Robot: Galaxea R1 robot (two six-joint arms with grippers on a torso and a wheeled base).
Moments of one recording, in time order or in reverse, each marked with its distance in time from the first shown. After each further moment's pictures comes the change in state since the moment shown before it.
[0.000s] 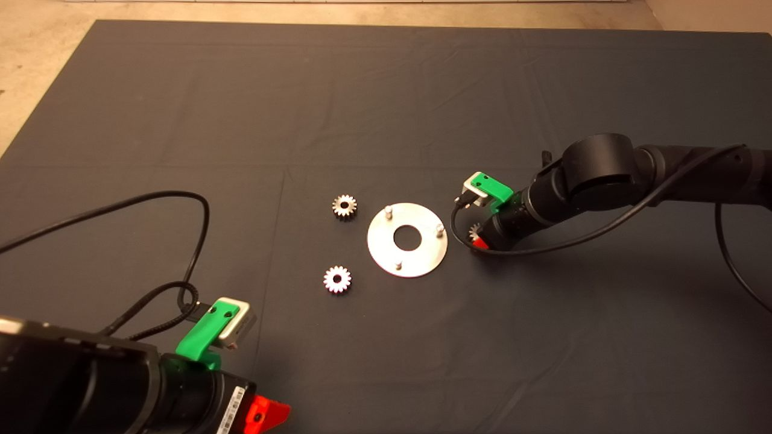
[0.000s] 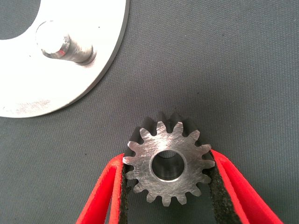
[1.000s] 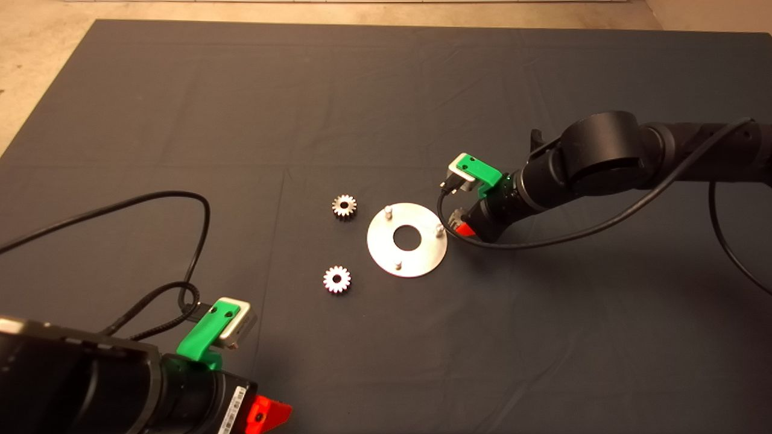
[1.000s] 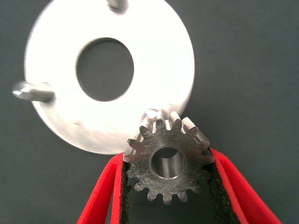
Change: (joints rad) left arm 0.000 0.003 0.000 0.001 -0.009 -0.012; right arm 0.079 0.072 0.044 0.000 0.040 0.000
